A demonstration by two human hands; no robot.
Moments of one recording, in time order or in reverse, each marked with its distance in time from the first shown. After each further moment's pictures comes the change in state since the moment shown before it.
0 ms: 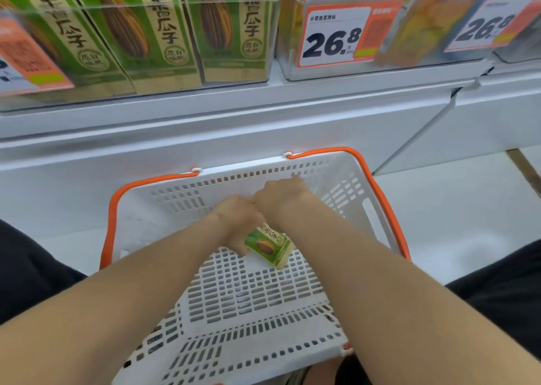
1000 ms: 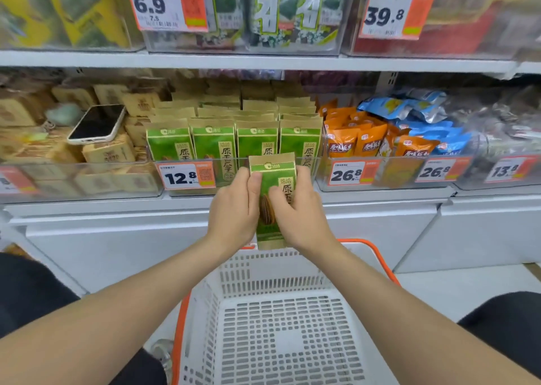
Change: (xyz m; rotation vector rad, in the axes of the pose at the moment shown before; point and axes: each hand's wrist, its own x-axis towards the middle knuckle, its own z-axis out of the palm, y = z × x) left_hand -0.260 0.068 -0.180 -0.471 1.619 -0.240; right_hand -0.129 -0.035 -0.094 1.345 1.154 -0.312
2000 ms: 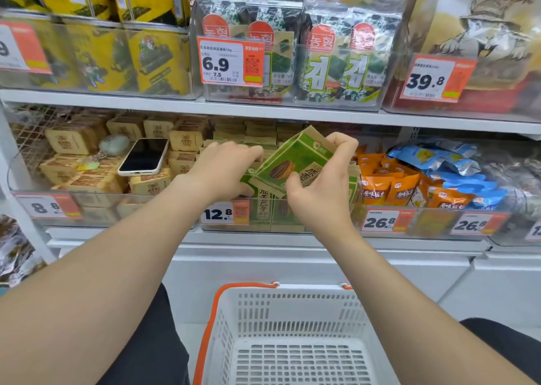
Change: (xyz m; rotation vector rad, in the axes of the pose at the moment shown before) left_hand 0.141 -0.024 -0.118 0.770 -0.456 0.231; right_hand 0.071 -0.077 0.024 0.002 0.245 -0.349
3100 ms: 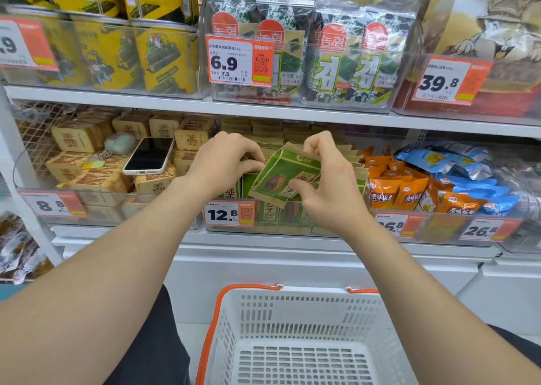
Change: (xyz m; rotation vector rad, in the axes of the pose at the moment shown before) left_hand 0.000 -0.013 0.002 -0.440 0.215 -0.099; right_hand 0.019 0.001 -0.015 -0.236 -0.332 -0.141
